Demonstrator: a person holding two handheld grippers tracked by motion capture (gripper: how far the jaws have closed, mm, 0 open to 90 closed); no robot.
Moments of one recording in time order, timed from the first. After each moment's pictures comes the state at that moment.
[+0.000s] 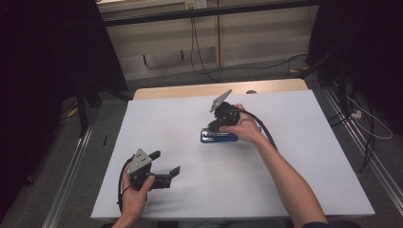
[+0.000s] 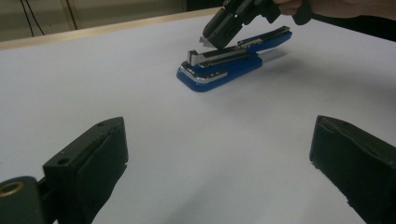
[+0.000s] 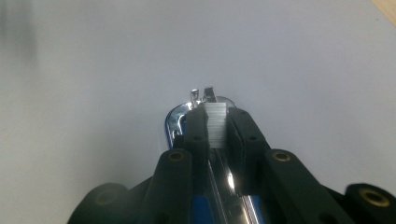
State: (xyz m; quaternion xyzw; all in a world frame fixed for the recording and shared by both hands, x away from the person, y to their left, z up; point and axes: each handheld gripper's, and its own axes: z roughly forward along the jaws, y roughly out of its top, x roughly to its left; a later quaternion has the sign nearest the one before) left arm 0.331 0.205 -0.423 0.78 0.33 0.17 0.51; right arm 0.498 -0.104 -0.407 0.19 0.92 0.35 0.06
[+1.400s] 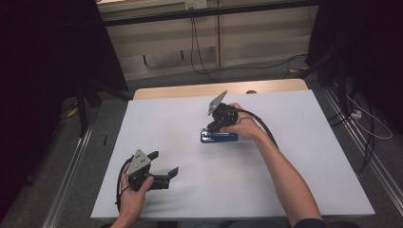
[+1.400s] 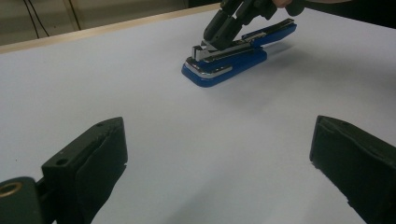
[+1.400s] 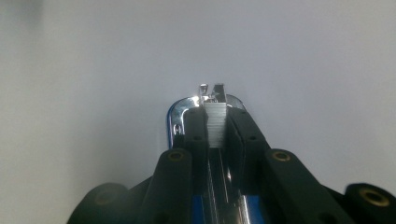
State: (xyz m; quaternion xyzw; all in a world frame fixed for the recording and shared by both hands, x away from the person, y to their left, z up) left arm 0.330 0.209 -0.422 0.78 0.33 0.18 0.50; right arm 0.506 -0.098 -0.412 0.12 0.93 0.33 0.06
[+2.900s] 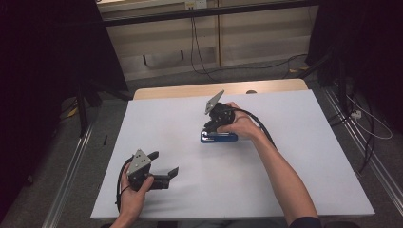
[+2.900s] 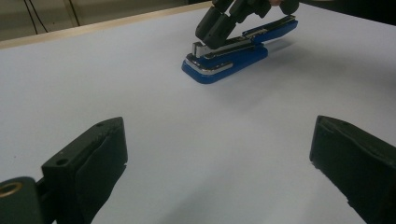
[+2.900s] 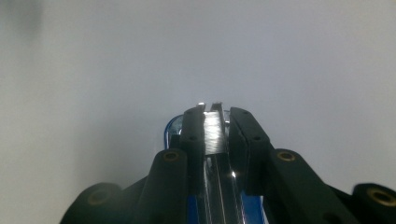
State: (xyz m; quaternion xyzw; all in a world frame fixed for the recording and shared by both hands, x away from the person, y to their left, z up) left arm 0.330 0.209 -0.423 0.78 0.33 0.18 0.50; right arm 0.511 -0.090 -0.413 0.12 0.93 0.34 0.05
